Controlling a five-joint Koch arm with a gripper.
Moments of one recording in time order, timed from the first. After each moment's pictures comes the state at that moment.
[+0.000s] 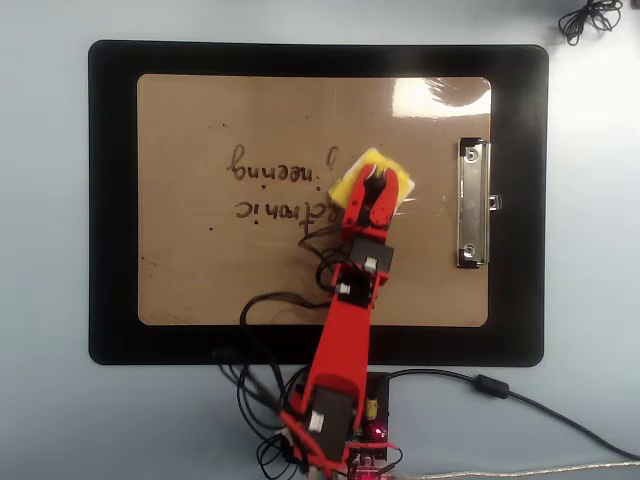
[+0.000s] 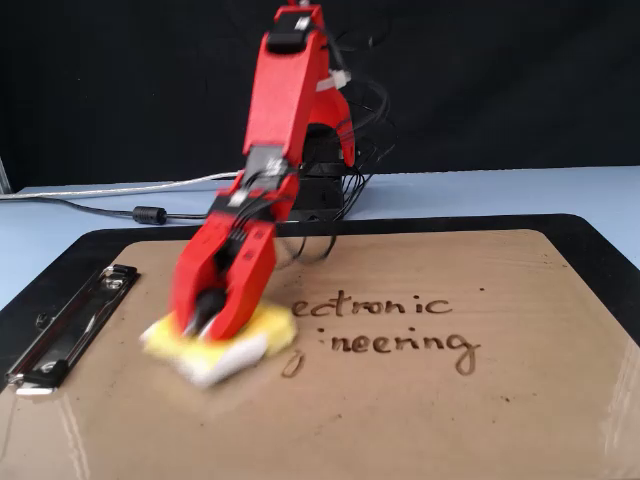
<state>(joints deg) 12.2 75.7 130.6 -24.9 -79.4</state>
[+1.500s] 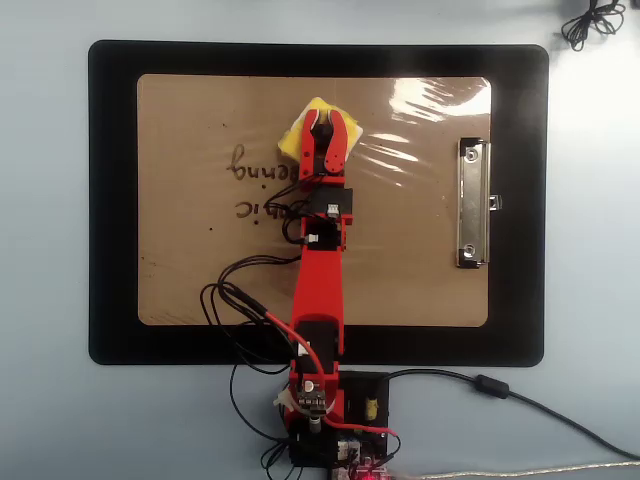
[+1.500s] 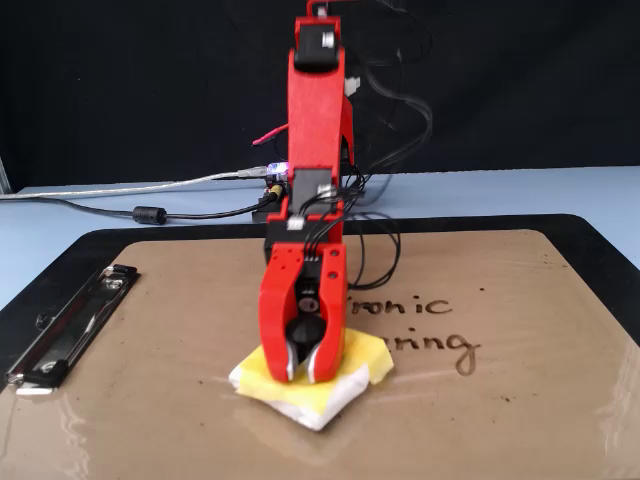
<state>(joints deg) 1.3 53.7 102.4 -29.6 -88.9</state>
